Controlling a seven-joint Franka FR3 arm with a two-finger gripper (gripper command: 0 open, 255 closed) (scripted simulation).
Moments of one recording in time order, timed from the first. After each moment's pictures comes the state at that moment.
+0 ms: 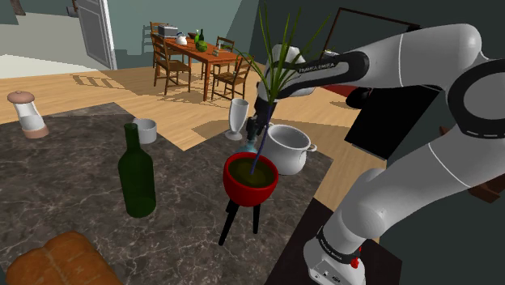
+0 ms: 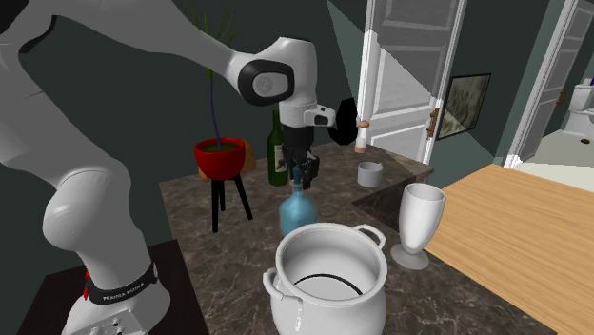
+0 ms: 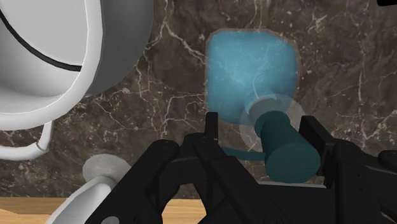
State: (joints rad) arm 0.00 -0.36 -0.08 -2.45 0.04 2.14 -0.20
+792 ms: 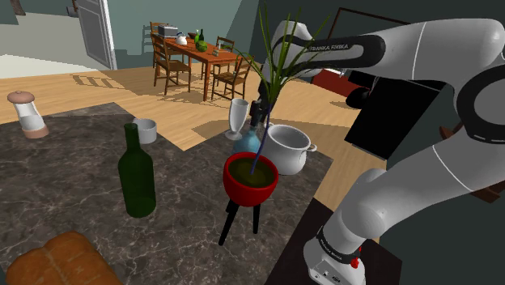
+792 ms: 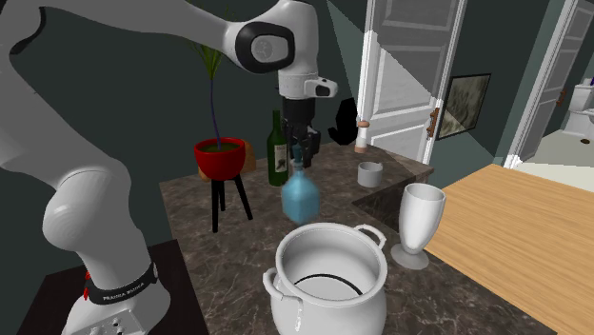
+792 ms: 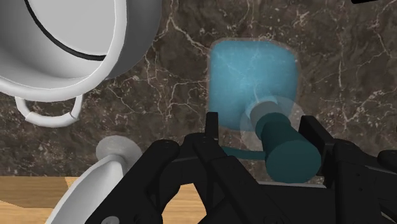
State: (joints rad) arm 0.00 -0.40 -0.08 -2.32 0.03 1.98 -0.19
